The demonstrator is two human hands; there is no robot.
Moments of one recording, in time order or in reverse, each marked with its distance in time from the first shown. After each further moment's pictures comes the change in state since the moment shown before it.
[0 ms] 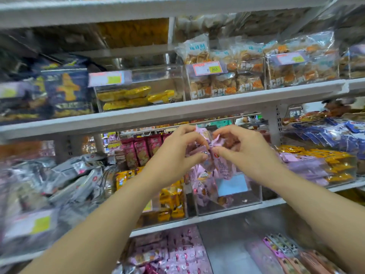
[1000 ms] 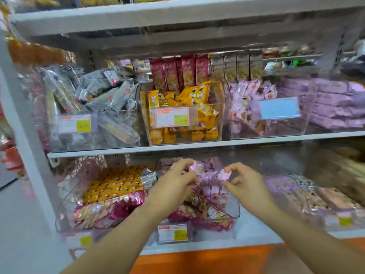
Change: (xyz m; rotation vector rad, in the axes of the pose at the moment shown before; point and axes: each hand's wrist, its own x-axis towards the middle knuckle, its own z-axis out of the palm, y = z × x) left_hand -0.215 -0.097 0.099 0.202 -0.242 -0.266; right_hand -0.183 0.037 0.150 0.113 -0.351 0.461
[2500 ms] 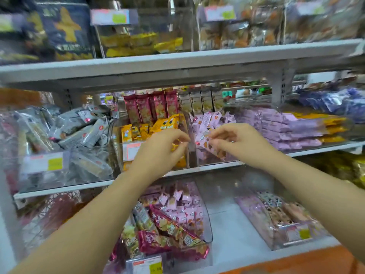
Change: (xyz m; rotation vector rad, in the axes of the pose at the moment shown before) left_hand 0.086 0.068 -0.103 -0.133 0.265 0.073; right_hand 0.047 -0.084 -0.138 -0.003 0.014 -0.229
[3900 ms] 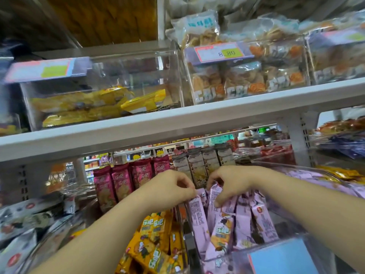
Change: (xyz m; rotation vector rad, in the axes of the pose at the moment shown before) left_hand 0.199 -0.069 0.033 -0.083 -0.400 -0.177; right_hand 0.229 0.091 -0.019 -0.489 -0.520 0.165
